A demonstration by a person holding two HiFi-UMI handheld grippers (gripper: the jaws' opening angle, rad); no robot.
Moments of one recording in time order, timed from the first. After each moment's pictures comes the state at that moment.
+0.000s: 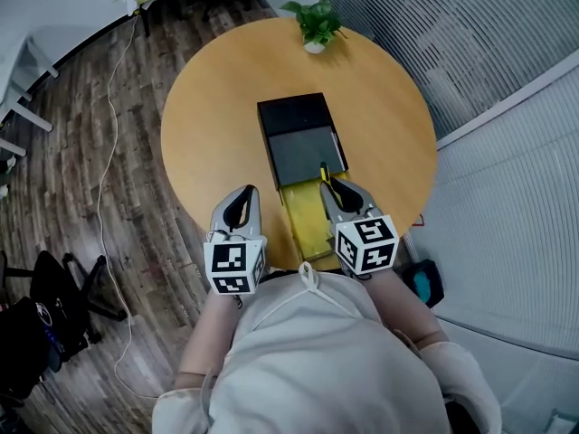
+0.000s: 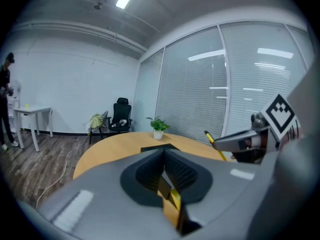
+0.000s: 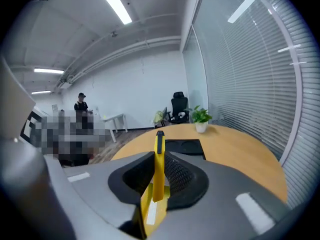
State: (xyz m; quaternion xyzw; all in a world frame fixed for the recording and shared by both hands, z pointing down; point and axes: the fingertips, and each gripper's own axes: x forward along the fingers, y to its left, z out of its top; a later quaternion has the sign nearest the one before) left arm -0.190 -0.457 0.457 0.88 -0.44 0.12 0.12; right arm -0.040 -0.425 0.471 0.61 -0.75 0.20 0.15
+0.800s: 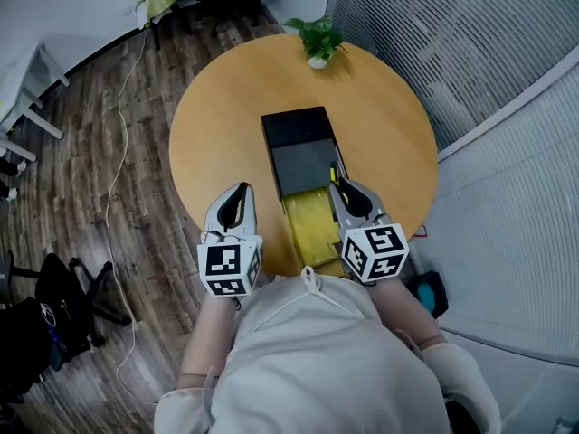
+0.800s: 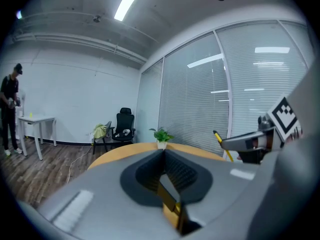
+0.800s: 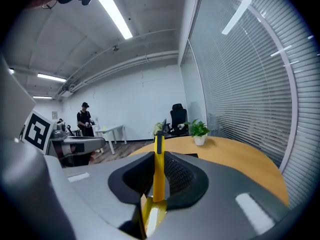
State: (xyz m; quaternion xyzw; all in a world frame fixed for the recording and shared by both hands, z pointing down) left arm -0.195 -0.463 0.408 0.87 -0.47 0.09 0.08; right arm -0.025 -0.422 0.421 0.63 -0.76 0.15 0.08
